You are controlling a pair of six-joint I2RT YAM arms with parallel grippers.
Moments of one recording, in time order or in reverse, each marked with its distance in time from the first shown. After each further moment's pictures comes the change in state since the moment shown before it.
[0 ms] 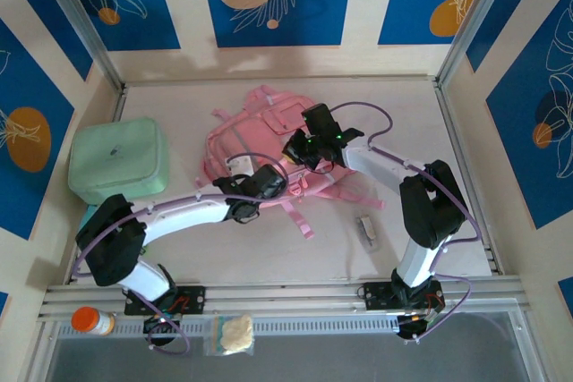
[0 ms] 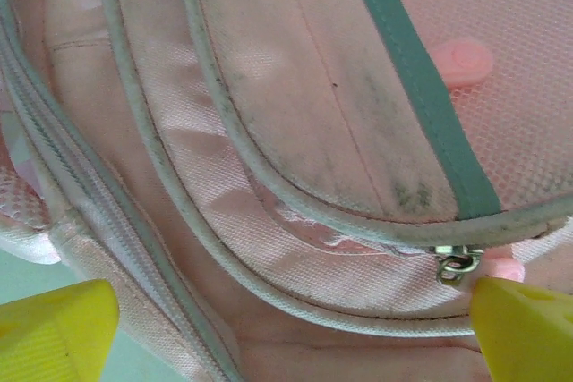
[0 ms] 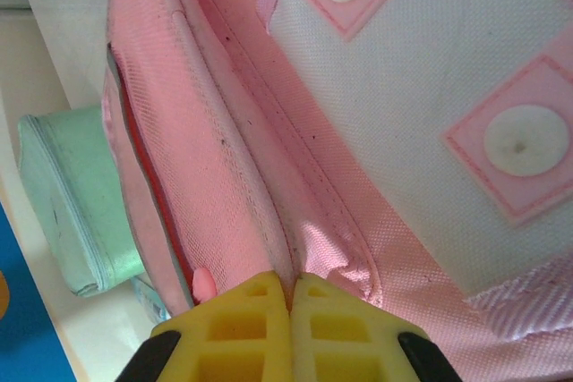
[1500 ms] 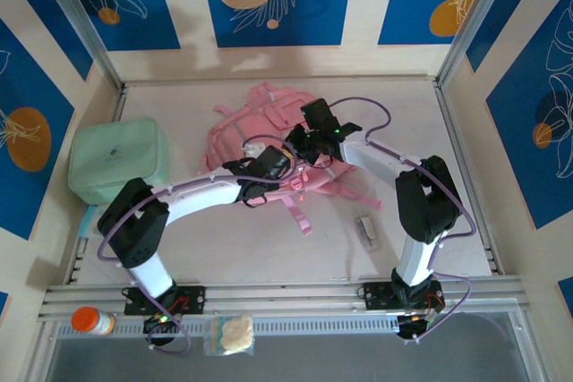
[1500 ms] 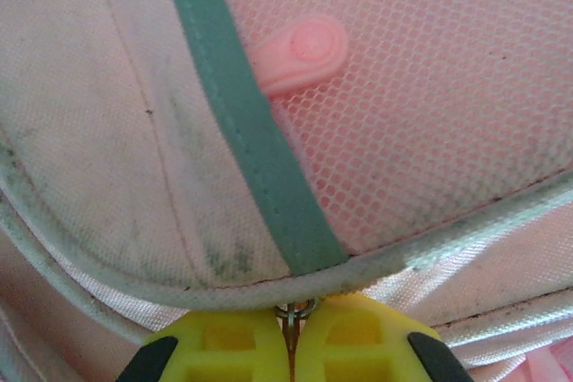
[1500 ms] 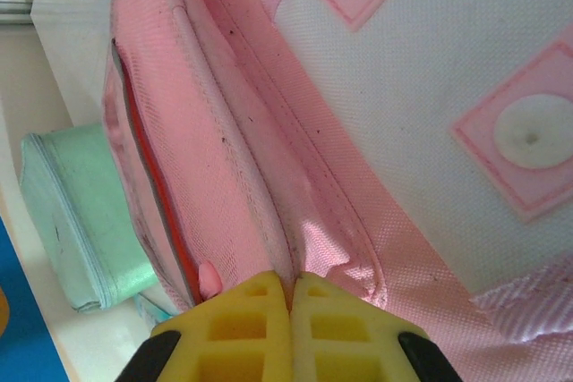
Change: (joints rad) left arm 0.101 0.143 0.119 0.077 0.186 0.217; right arm -0.013 0.048 0.068 -0.025 0.008 -0.017
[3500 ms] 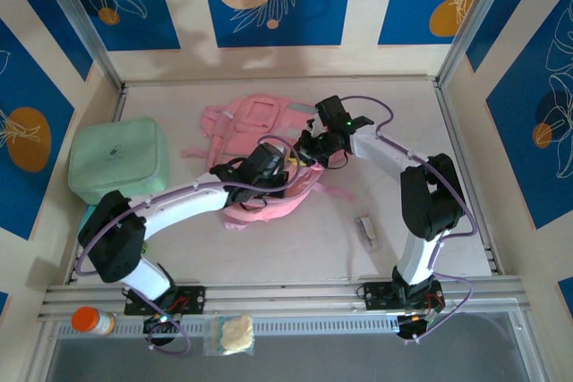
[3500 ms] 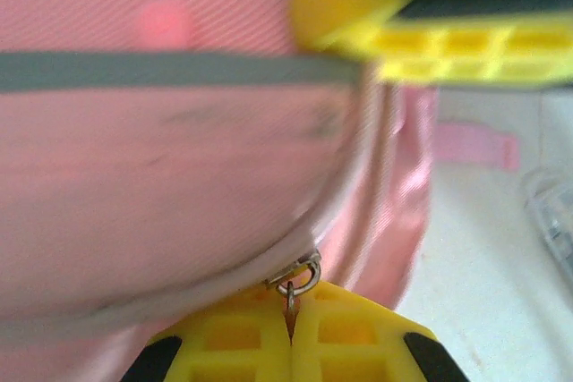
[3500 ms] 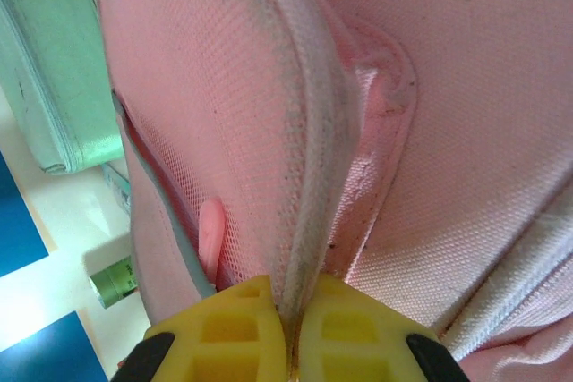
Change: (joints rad) left arm -0.016 -0.145 -0.048 0.061 0.339 0.290; right arm -0.126 0.005 0.023 -0.214 -0.307 -0.351
